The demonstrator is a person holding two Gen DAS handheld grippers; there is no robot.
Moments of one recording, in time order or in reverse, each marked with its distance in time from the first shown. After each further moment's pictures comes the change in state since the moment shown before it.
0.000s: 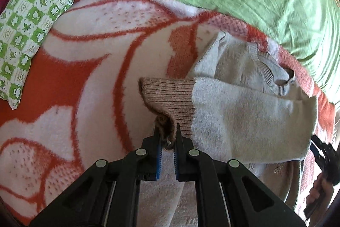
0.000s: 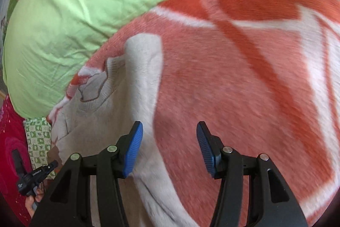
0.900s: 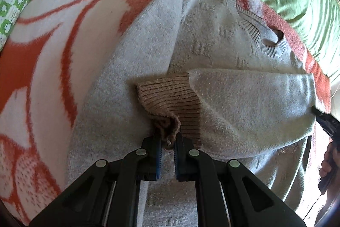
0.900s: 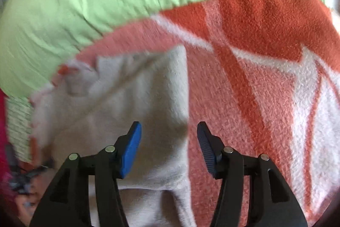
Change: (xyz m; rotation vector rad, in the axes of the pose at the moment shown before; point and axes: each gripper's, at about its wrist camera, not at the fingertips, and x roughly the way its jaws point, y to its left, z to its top) left arm 0.048 -0.033 -0.038 0.100 0.101 -0.093; right arm -0.009 -0.004 0.013 -0.196 0.086 -0.218
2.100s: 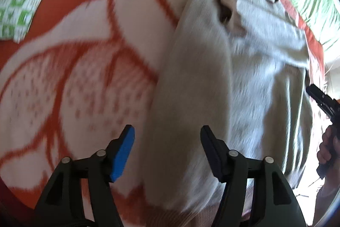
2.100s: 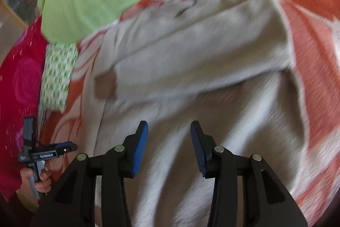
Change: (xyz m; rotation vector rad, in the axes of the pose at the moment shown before) left arm -0.088 0.121 -0.133 0.025 0.204 -0.014; right arm -0.042 0.137 -0.122 -0.129 0.078 0.279
